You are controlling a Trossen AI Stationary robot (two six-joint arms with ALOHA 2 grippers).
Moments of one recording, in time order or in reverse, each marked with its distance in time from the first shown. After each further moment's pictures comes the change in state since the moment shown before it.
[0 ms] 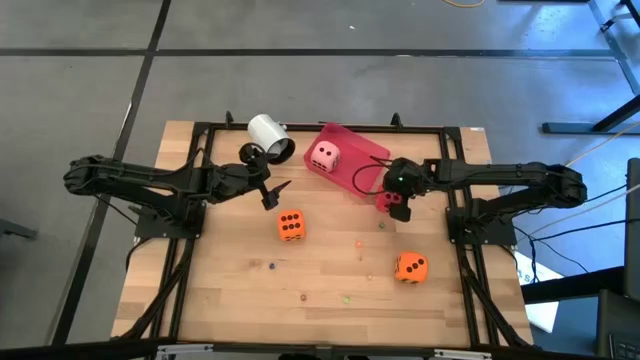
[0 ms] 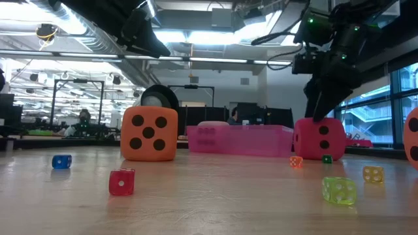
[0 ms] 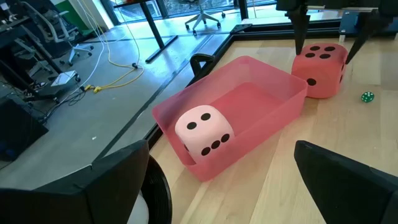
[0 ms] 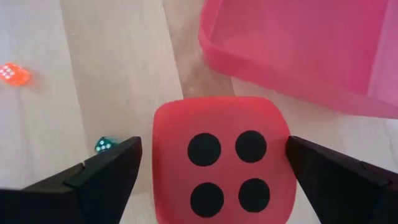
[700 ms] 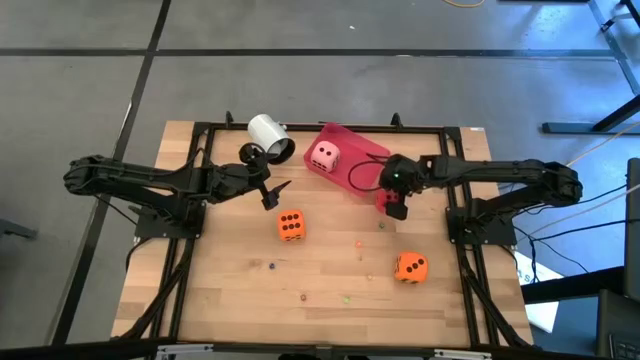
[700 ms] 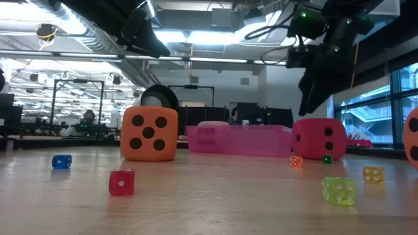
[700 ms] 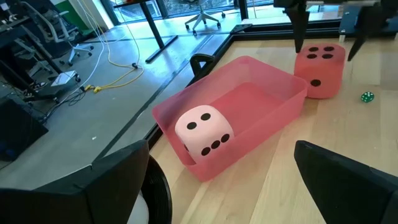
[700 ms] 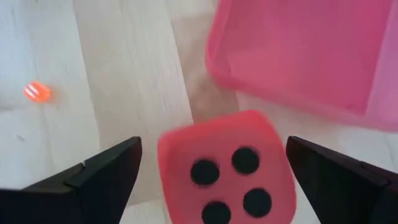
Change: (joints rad) left arm 0.000 0.000 0.000 0.000 0.000 0.000; right arm 0.000 0.036 0.091 -0.055 -0.026 0.014
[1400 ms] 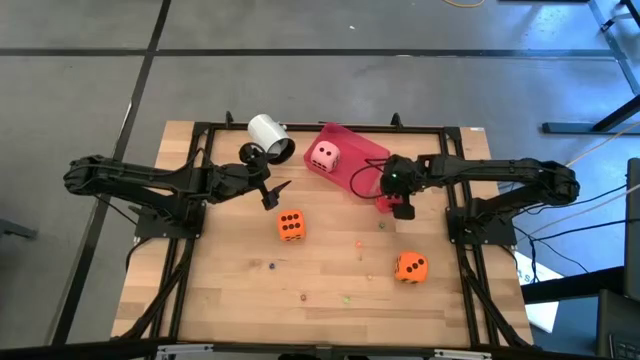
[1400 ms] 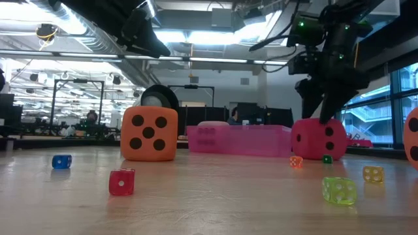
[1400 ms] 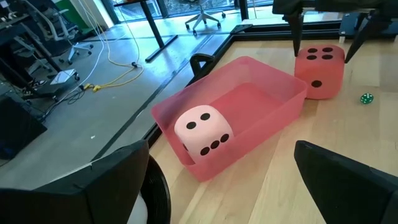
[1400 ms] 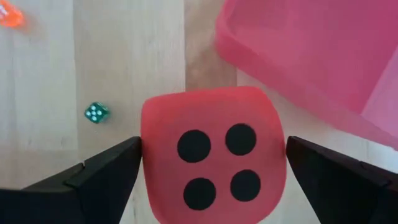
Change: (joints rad) left arm 0.000 0.000 0.000 0.000 0.000 -0.011; right arm -0.024 0.036 -0.006 -0.057 0.014 -0.248
